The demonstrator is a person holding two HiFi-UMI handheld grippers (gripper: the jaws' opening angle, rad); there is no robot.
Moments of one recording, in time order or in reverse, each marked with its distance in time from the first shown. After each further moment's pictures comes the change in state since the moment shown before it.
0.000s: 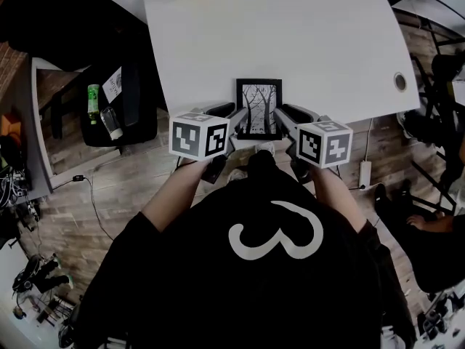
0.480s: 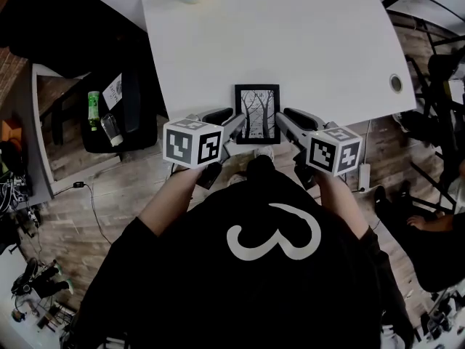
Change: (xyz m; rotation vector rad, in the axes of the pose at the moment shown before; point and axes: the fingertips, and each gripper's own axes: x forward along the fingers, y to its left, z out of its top) left arm -0.013 -0.005 0.003 0.024 -0.011 -0.048; right arm -0.021 0.010 0.015 0.016 -0.093 0.101
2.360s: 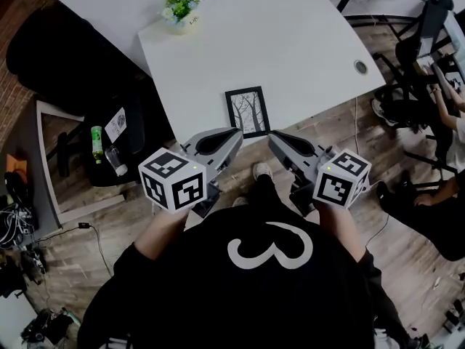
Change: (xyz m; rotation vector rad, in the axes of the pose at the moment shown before) left arm -0.125 -0.130 0.013 0.237 -0.260 -0.296; right arm -0.114 0.146 0.010 -0.058 -0.334 0.173
